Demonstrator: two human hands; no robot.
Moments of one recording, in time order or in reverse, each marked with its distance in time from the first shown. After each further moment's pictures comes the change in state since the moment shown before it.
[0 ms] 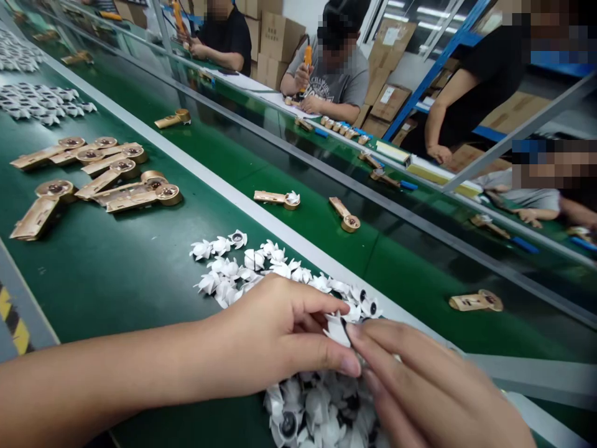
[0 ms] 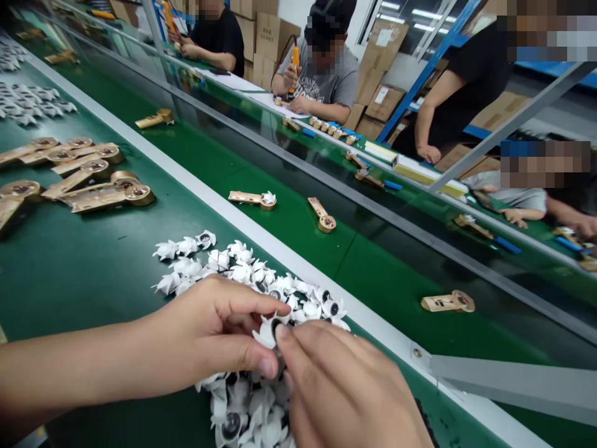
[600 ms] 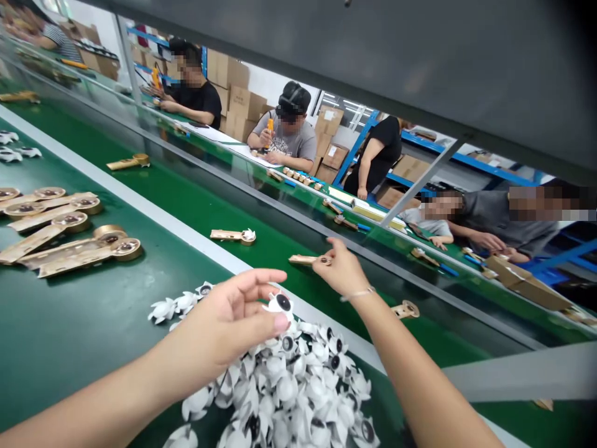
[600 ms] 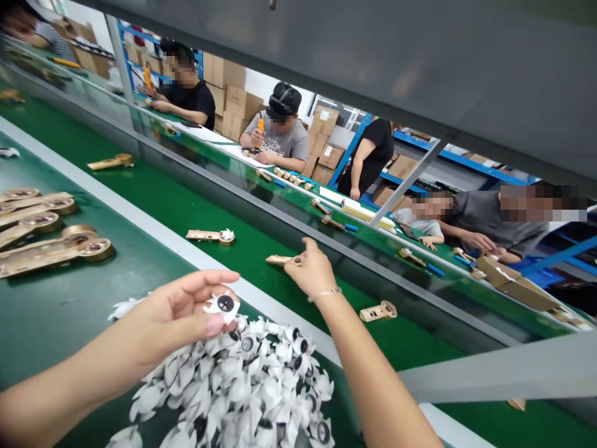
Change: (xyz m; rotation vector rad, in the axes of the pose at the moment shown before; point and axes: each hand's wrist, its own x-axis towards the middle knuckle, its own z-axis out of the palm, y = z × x) left_hand 0.004 0.017 -0.037 -0.267 0.278 0.113; right_hand 0.129 0.119 0.030 0.012 0.098 0.728
